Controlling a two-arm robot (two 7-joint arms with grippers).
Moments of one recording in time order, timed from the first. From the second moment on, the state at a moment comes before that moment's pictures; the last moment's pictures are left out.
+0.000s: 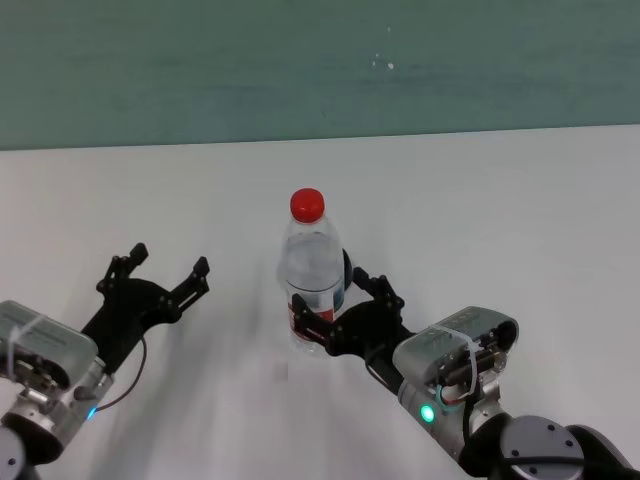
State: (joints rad) left arm -0.04 0.30 0.11 -1.46 -0.10 -0.19 -0.27; right arm 0.03 0.10 -0.36 -1.63 0.14 0.09 0.20
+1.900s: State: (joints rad) left arm -0.04 0.30 0.11 -1.46 -0.10 -0.19 -0.27; right arm 0.12 0.06 -0.38 -1.53 0.12 0.10 0.18
